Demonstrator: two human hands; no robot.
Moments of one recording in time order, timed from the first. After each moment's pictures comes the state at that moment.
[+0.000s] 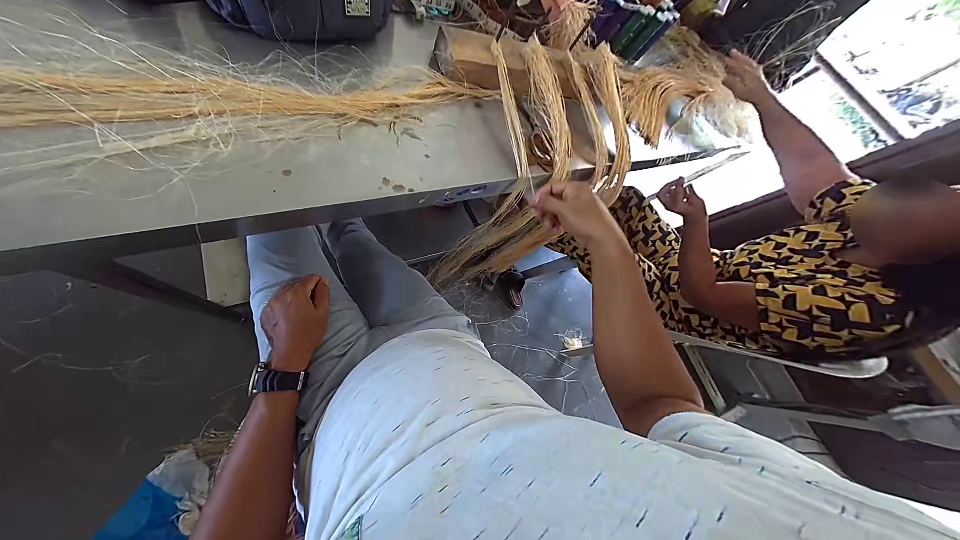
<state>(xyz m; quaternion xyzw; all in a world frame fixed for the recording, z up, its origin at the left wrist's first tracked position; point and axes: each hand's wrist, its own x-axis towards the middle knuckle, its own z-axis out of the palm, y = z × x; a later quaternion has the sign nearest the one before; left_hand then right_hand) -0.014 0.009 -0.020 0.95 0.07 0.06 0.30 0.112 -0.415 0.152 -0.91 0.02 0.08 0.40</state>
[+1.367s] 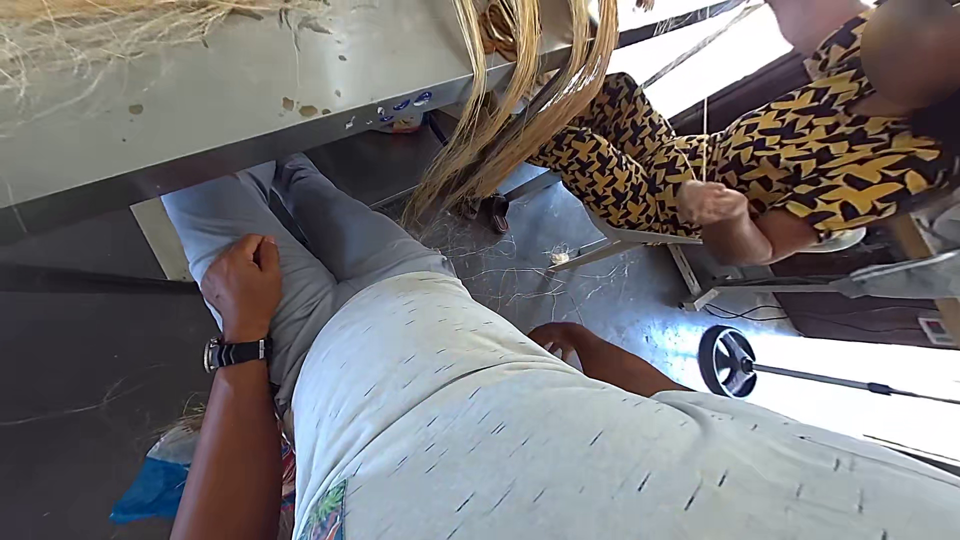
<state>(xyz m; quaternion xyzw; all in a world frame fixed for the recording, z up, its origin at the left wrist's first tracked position) -0.009 0.007 -0.024 0.96 0.04 0.05 0.25 -0.189 -0.582 -0.097 -0.61 0.40 0.56 0.39</state>
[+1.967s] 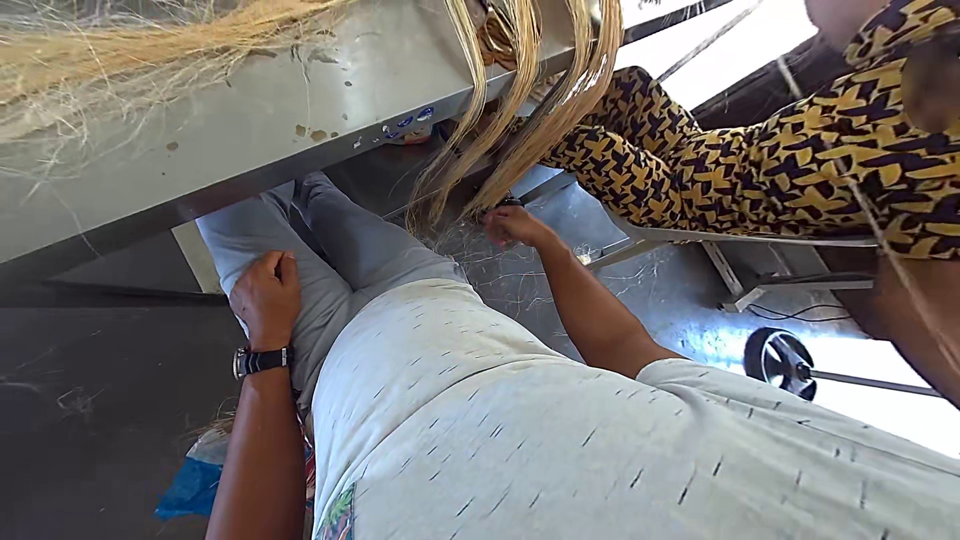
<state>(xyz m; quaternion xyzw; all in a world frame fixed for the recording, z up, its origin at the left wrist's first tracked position) -0.007 0.005 -0.022 0.97 0.06 0.05 0.25 0.048 -0.487 -0.068 -0.79 0.22 0.26 0.51</state>
